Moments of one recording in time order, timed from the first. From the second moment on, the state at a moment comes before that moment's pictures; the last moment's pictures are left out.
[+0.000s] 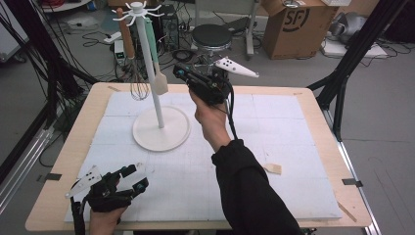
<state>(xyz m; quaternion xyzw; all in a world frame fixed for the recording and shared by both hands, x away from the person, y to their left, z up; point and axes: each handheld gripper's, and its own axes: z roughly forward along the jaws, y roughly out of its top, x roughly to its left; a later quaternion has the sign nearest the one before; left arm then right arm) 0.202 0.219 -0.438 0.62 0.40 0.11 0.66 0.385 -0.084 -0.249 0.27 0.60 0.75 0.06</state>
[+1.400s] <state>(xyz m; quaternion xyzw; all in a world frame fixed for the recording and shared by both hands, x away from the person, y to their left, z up) 0.204 0.222 -0.436 0.62 0.39 0.10 0.68 0.417 -0.028 -0.186 0.27 0.54 0.79 0.09</state>
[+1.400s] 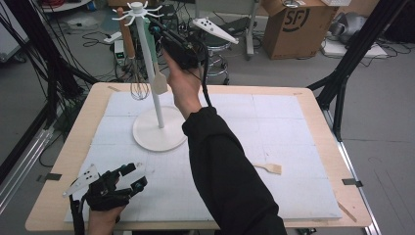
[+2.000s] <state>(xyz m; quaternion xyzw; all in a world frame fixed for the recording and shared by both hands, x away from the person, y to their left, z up) 0.202 0.228 -0.436 0.61 0.40 0.11 0.67 0.406 0.001 -0.185 0.24 0.56 0.79 0.08</state>
